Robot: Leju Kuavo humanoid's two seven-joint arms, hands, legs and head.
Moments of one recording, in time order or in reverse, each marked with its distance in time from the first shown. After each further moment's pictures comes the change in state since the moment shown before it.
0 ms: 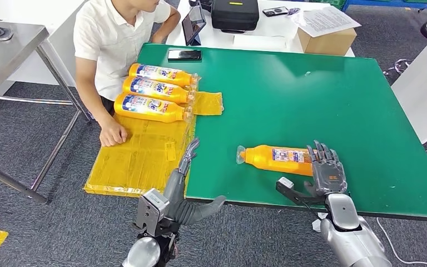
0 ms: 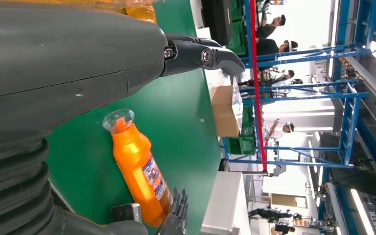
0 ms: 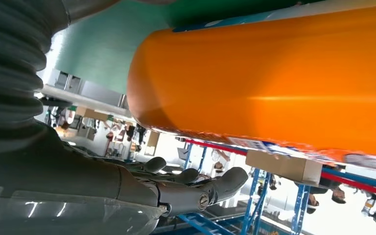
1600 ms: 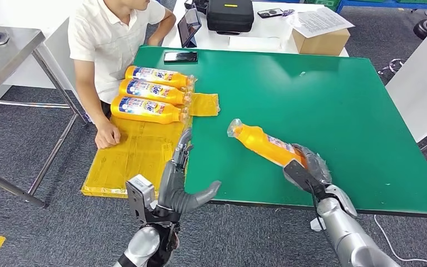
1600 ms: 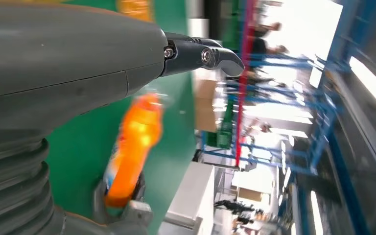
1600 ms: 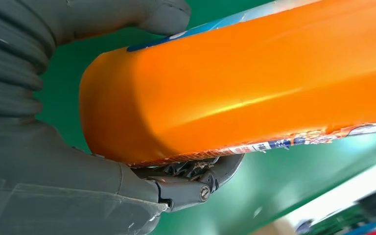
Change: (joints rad) left arm -0.051 -0.001 0.004 0.045 0.285 0.014 -0.035; right arm -0.153 0.141 -0.227 0.301 -0.686 0.323 -0.601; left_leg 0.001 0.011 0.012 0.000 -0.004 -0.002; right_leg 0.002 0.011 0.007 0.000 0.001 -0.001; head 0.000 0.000
